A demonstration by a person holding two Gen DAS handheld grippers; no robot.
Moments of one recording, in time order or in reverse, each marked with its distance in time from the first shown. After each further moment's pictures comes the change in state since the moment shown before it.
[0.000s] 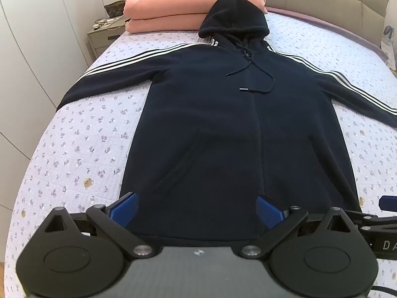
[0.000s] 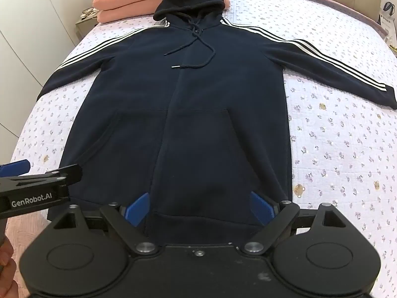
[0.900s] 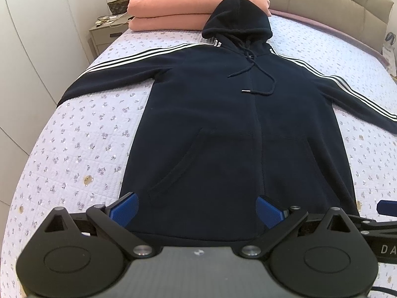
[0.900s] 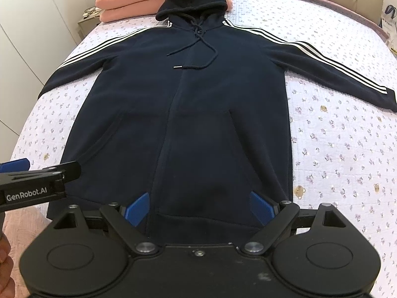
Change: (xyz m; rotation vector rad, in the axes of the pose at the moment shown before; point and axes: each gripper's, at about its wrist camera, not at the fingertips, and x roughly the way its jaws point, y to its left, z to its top) left arm -0.001 0.010 0.002 -0.029 0.001 -0.015; right arm -0.001 0.002 0.002 -0.009 0.000 0.002
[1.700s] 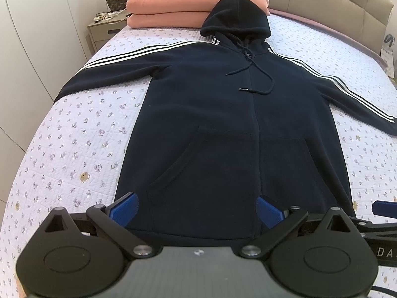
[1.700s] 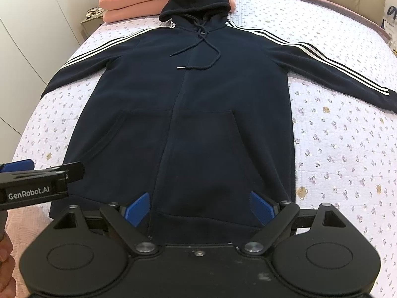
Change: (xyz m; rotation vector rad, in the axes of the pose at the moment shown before) left arm 0.002 0.003 0.001 -0.012 0.010 -0.024; right arm 0.000 0.000 -0.002 -0.008 -0.003 0.014
